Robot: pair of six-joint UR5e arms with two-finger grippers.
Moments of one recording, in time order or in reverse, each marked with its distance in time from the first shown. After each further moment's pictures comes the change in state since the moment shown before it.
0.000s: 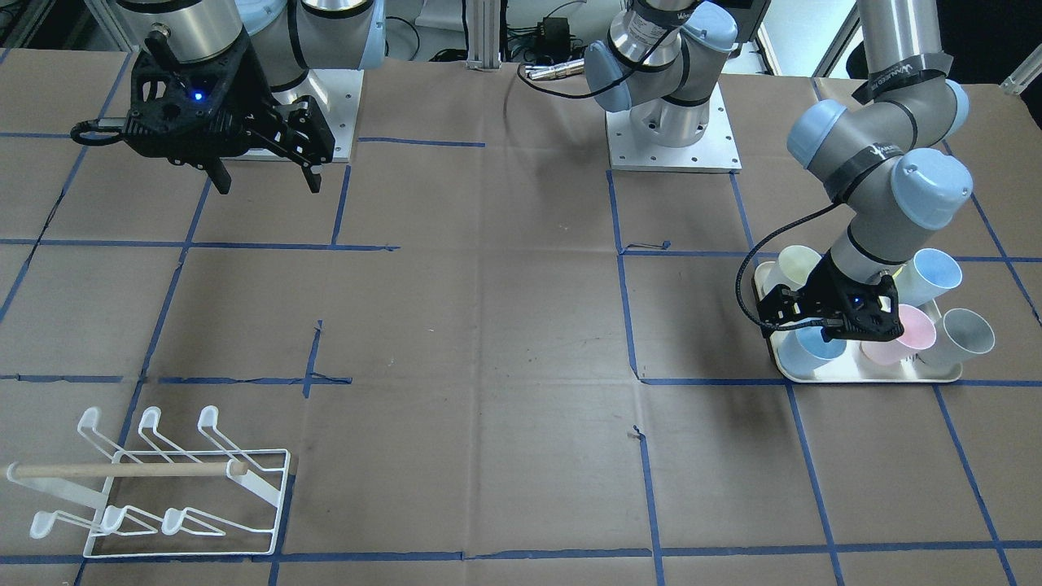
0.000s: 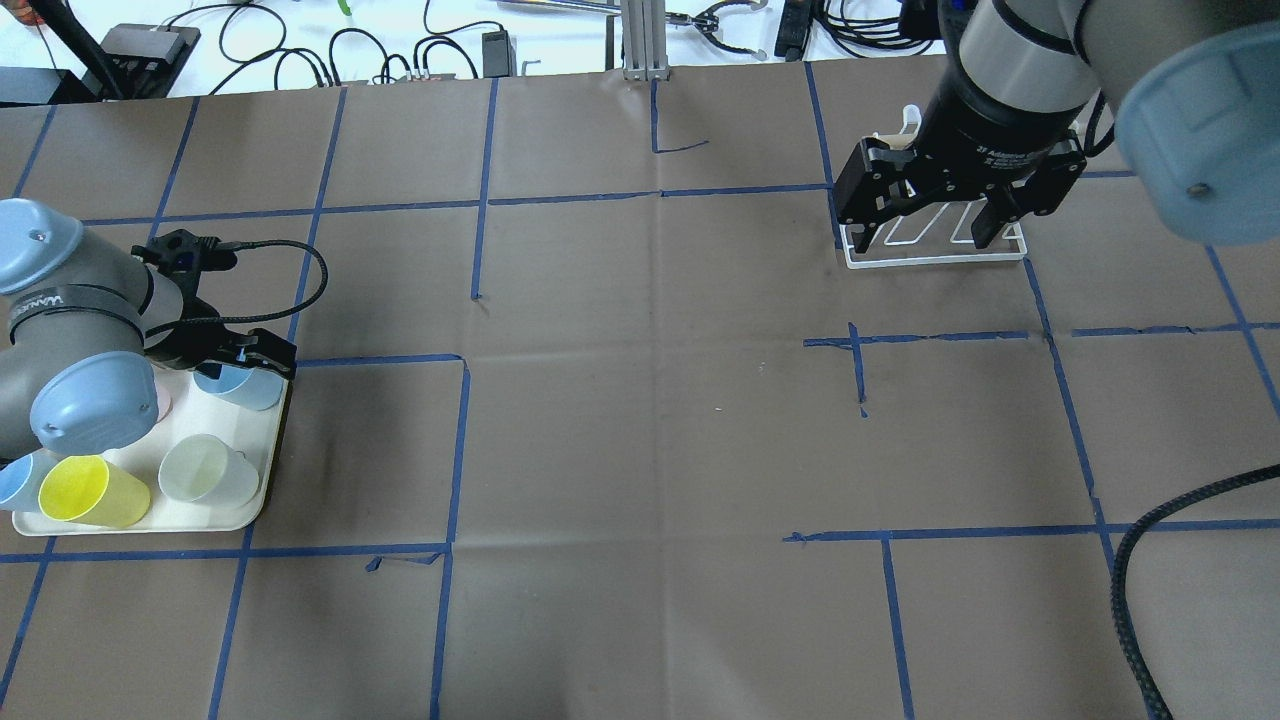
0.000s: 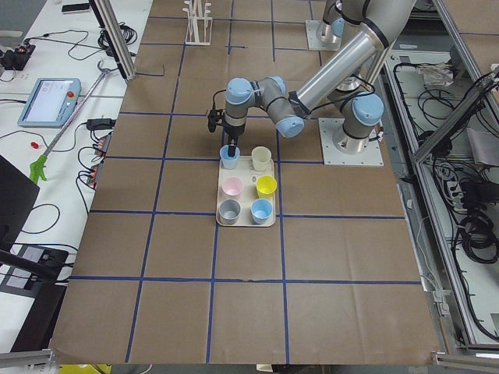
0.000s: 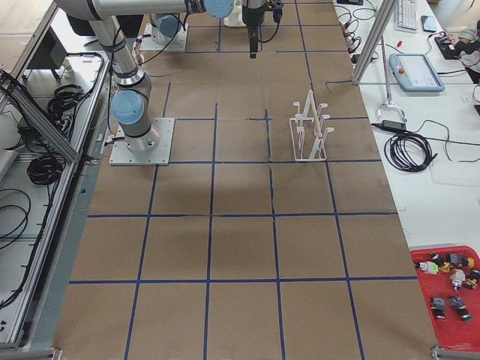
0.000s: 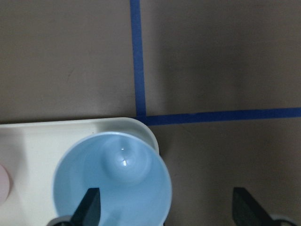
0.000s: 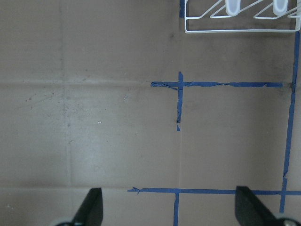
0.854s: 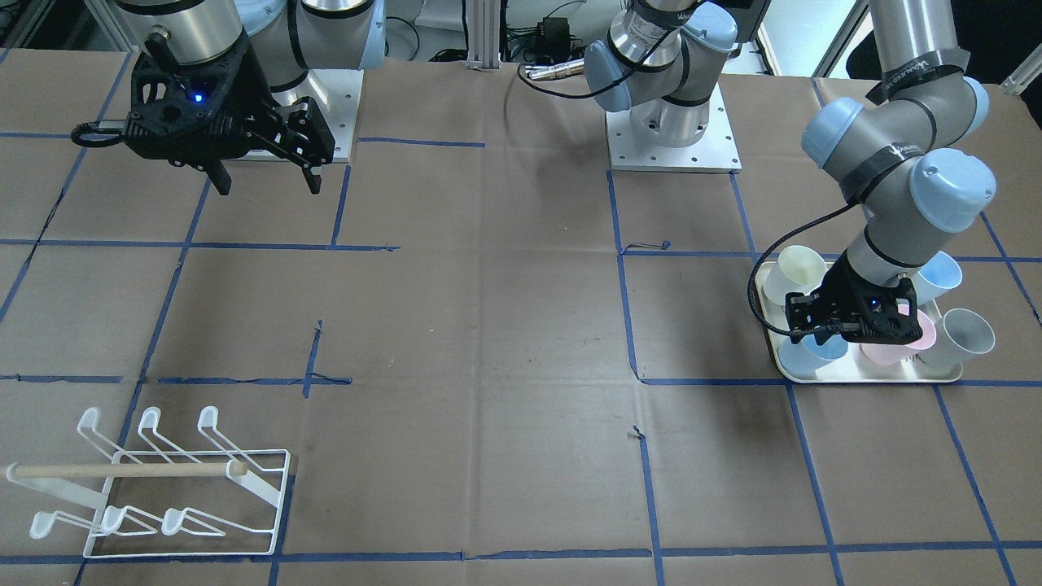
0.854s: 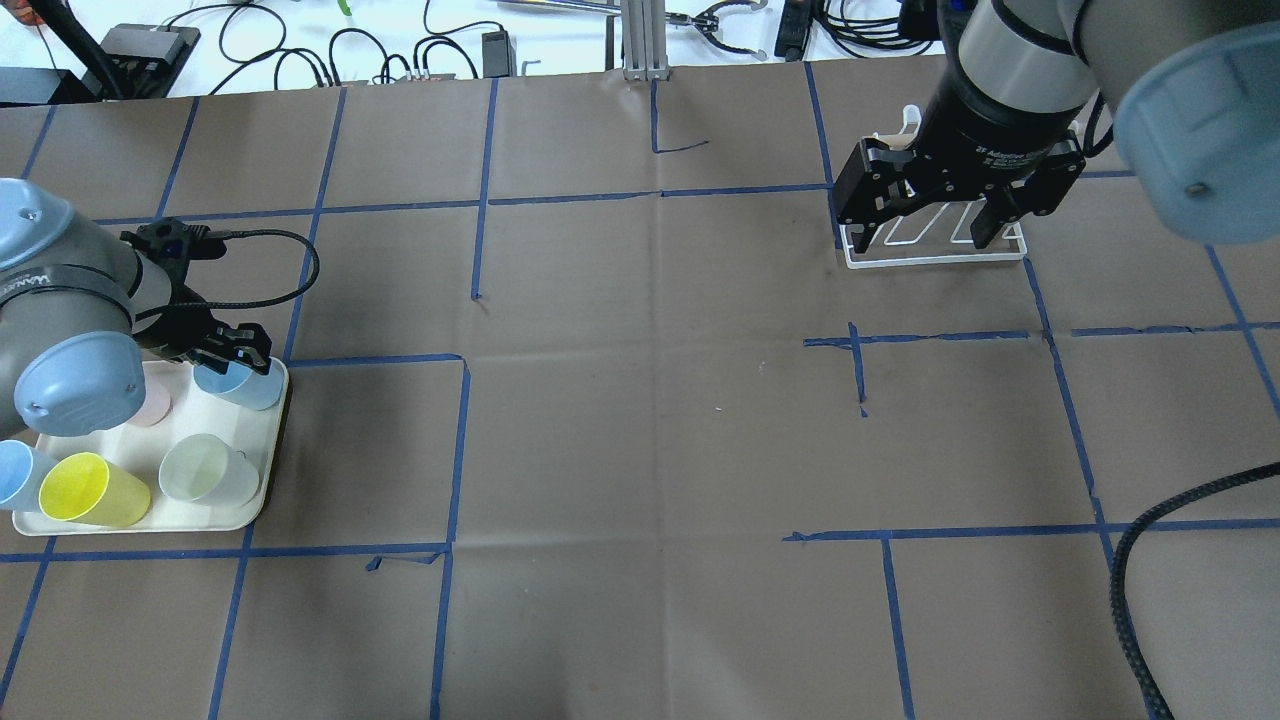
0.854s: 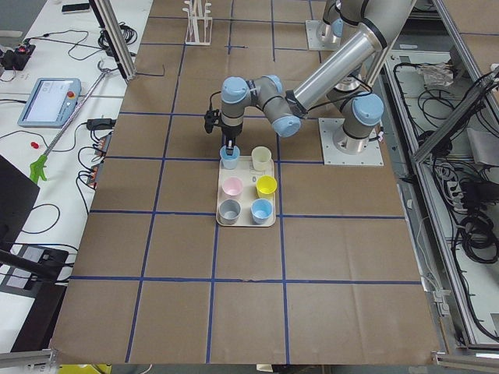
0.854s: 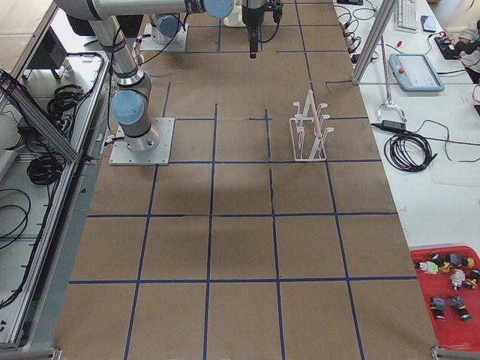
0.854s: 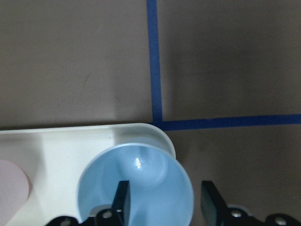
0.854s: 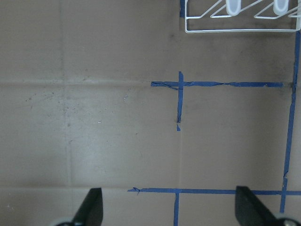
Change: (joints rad) left arm 0.000 0.000 0.066 -0.086 0.033 -0.002; right arm 0.000 0.001 0.000 0.000 0.001 0.000
